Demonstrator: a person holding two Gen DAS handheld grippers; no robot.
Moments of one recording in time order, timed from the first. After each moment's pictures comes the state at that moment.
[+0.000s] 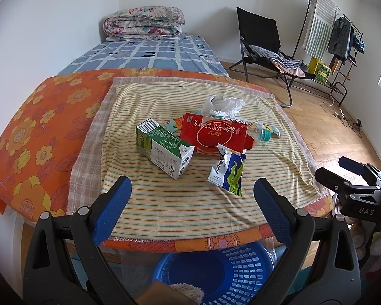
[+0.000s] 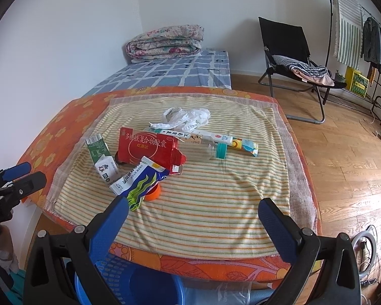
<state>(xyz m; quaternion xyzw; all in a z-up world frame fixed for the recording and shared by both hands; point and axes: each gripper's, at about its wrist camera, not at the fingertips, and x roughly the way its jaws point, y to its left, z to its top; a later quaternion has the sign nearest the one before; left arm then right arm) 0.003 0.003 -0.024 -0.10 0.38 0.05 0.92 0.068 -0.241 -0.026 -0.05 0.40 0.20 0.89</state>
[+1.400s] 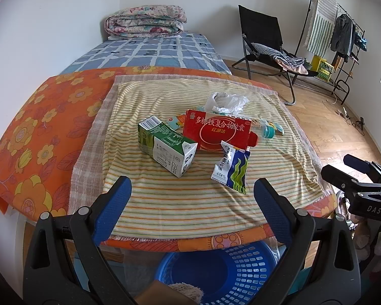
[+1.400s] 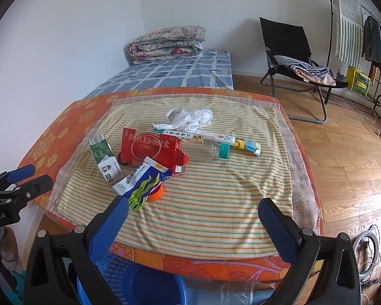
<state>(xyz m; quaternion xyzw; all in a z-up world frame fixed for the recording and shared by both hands) 0.001 0.009 -0.030 -0.10 0.38 0.06 0.92 0.066 -0.244 -0.026 -0.04 0.40 0.21 0.89</state>
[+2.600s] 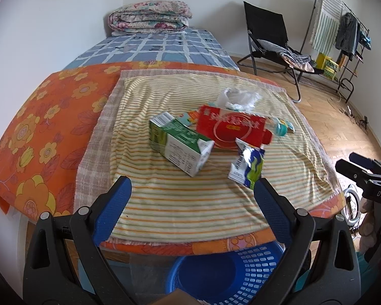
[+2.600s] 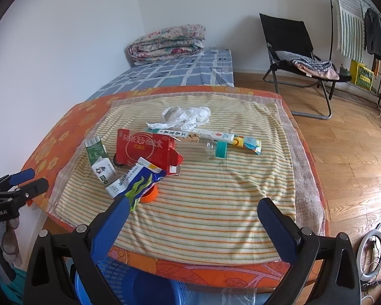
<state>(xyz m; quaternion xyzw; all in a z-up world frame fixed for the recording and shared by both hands) -0.009 0.041 -0.060 -0.10 0.39 0.07 0.91 0.091 -0.261 -0.041 -0.02 0.41 0.22 0.88</state>
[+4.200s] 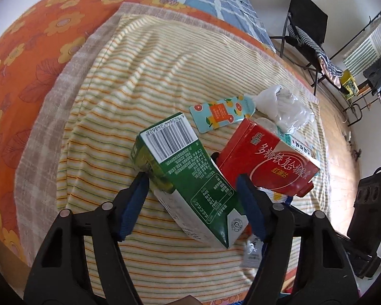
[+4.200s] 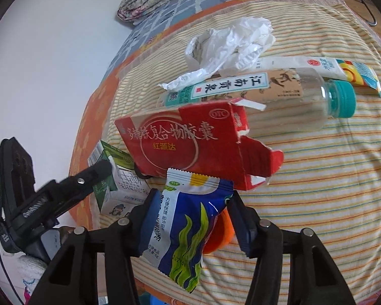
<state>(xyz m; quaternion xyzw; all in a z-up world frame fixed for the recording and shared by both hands) 0.152 0.096 -0.121 -0.25 0.52 0.07 0.81 0.211 -0.148 -0.157 0.15 0.59 0.30 0.73</state>
